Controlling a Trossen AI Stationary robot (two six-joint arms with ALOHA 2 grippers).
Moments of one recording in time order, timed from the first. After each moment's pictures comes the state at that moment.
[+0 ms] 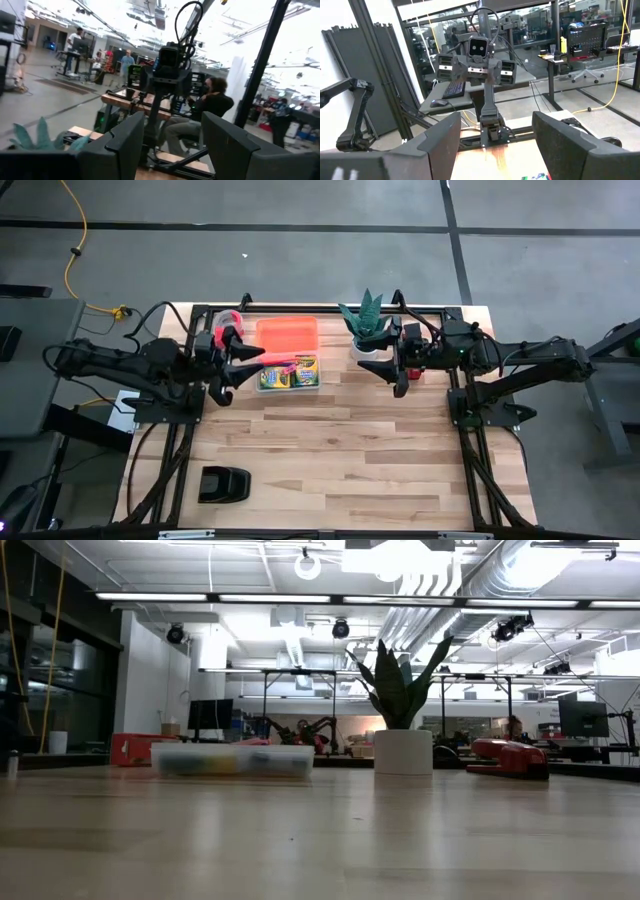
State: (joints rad) left arm -0.05 0.74 0.66 0.32 -0.25 -0.22; right arm 0.04 1.06 1.03 0.09 0.05 0.16
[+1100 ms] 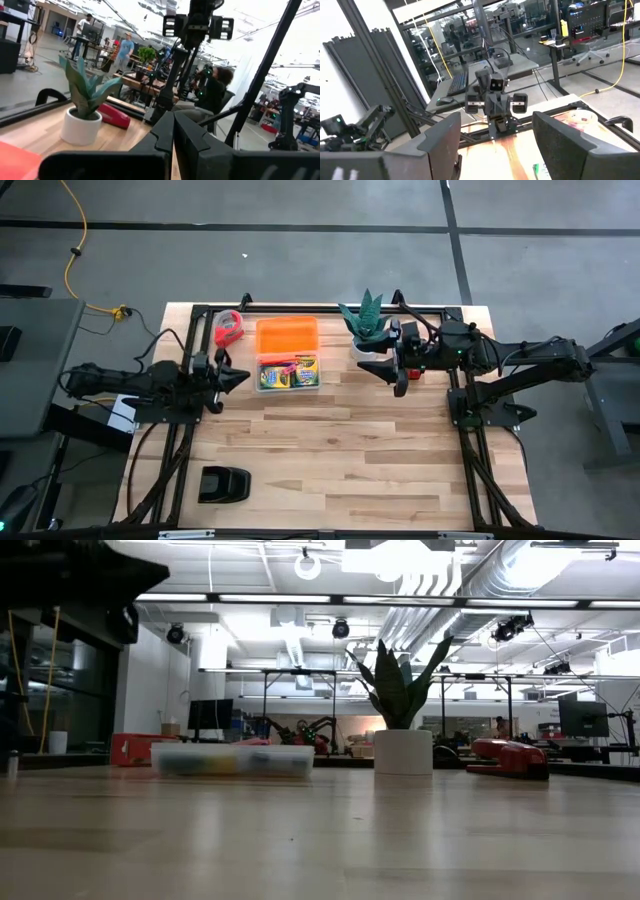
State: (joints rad) left arm 0.03 0.18 0.07 0.30 -0.21 -0.31; right arm 0.04 1.06 1.03 0.05 0.05 0.27
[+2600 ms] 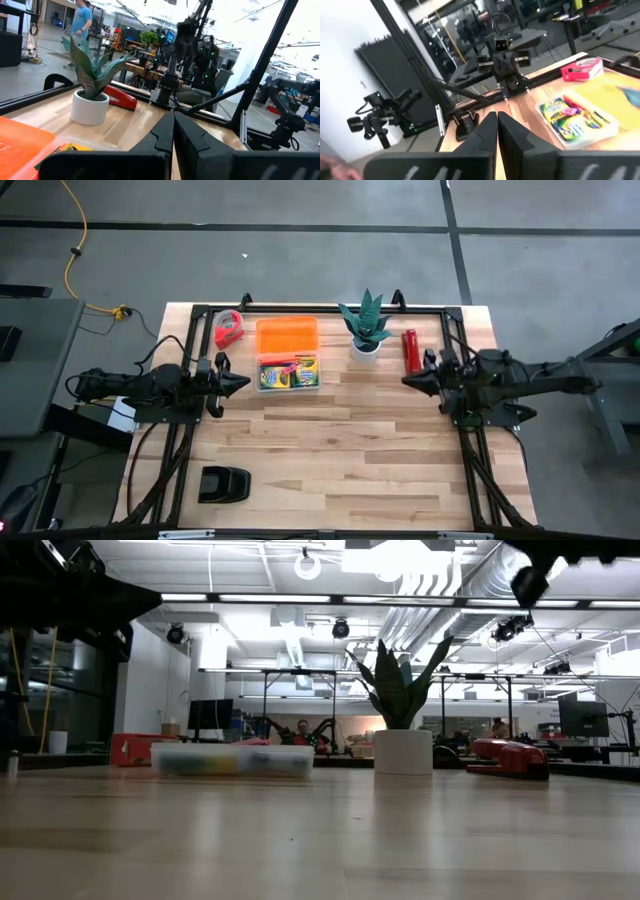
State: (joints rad) left arm 0.03 0.01 0.01 0.11 -0.19 -0.28; right arm 0.08 0.42 0.44 -0.01 0.01 0.42
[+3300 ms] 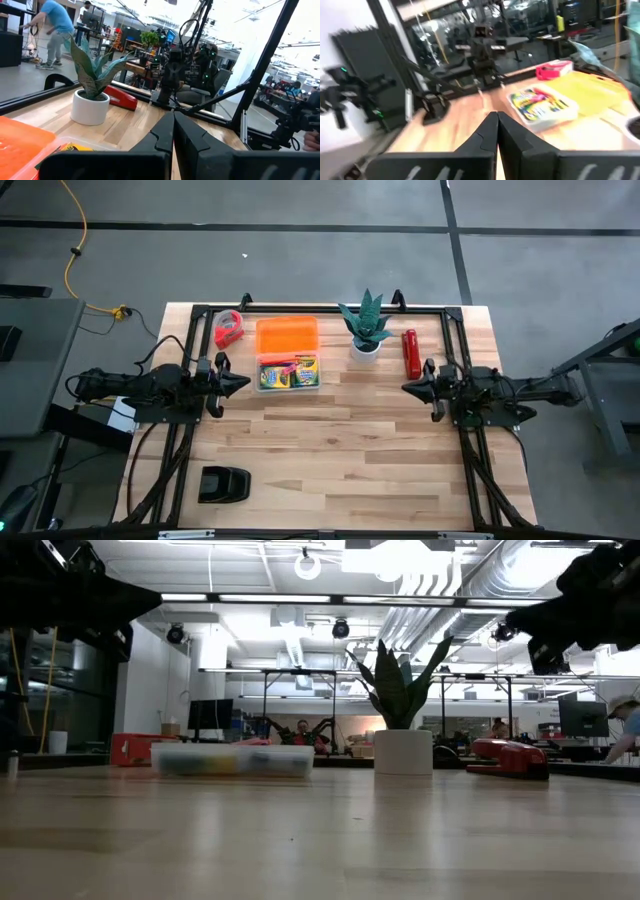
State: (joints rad) left arm 0.03 0.01 0.01 0.11 -0.19 -0.28; right arm 0.06 0.03 0.01 0.07 0.07 0.26
